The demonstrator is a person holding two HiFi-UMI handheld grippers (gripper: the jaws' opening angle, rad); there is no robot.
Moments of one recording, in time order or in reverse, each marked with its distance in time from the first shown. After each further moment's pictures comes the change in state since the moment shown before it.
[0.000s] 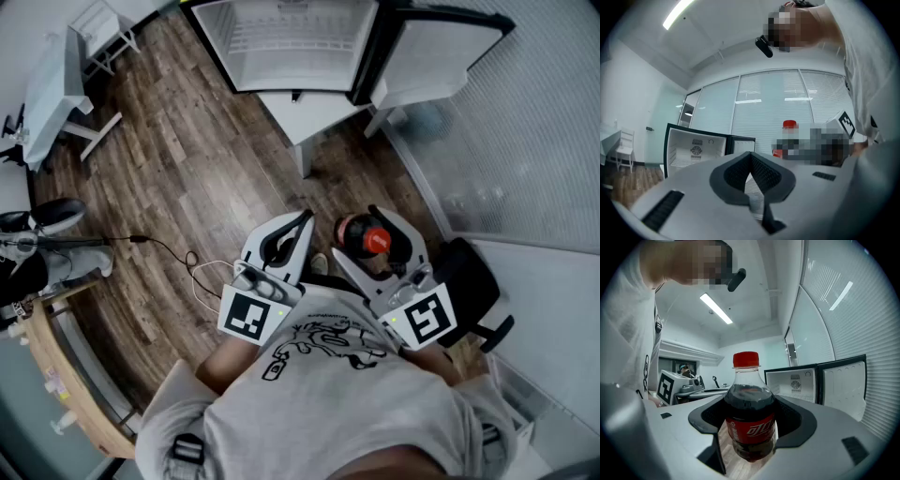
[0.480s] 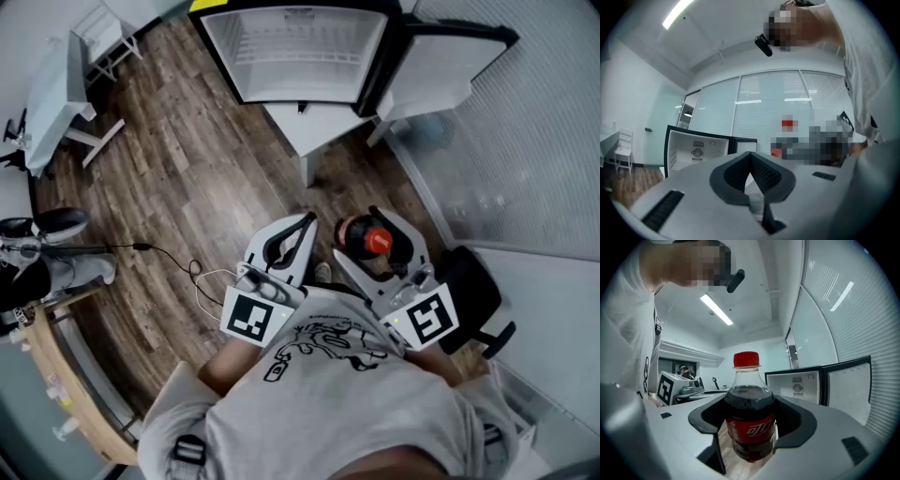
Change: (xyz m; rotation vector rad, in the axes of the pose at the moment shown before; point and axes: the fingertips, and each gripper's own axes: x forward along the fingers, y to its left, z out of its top) left arm 0.006 0.024 0.006 0.006 0.010 -0.013; right arm 0.028 -0.002 0.011 -0.005 -0.015 0.004
